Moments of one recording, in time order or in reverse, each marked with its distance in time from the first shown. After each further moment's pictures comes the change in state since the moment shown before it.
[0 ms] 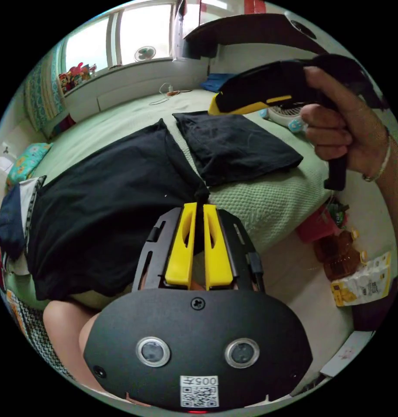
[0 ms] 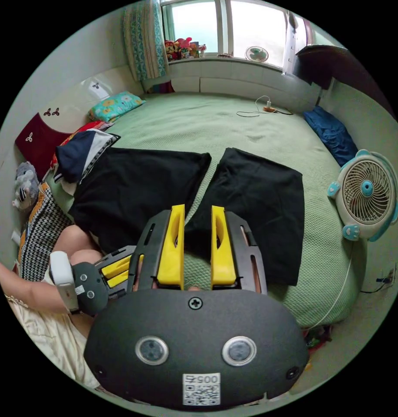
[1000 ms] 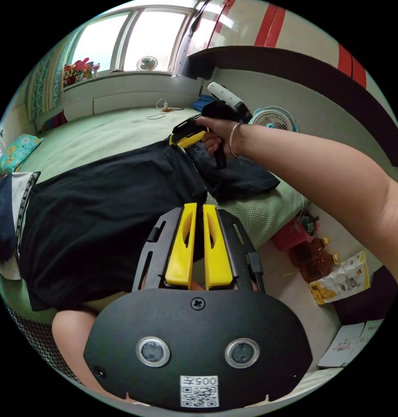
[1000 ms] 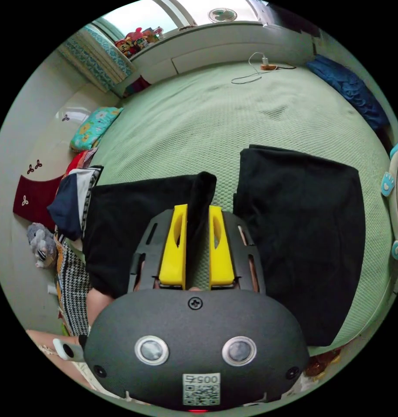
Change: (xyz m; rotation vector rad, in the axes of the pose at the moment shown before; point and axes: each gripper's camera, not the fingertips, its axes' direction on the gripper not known) left arm -0.089 0.021 -0.071 0.117 0.137 -0.017; right arm 0.052 -0.127 0.146 -0.122 -0.141 0.266
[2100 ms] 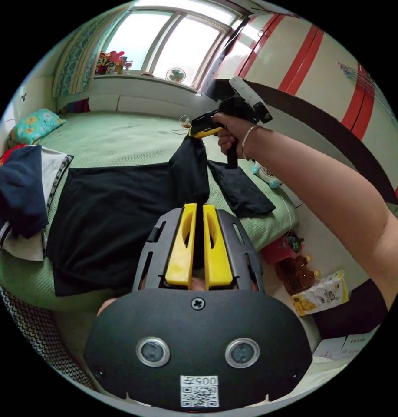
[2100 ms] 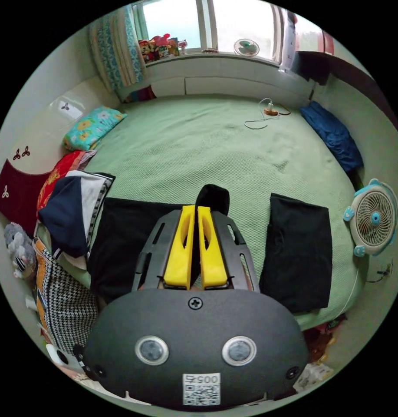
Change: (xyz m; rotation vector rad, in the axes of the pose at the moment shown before) left arm -0.133 0.005 -0.118 0.087 0.085 -0.129; right arm -0.098 0.004 -0.038 0.097 0.220 -0.054
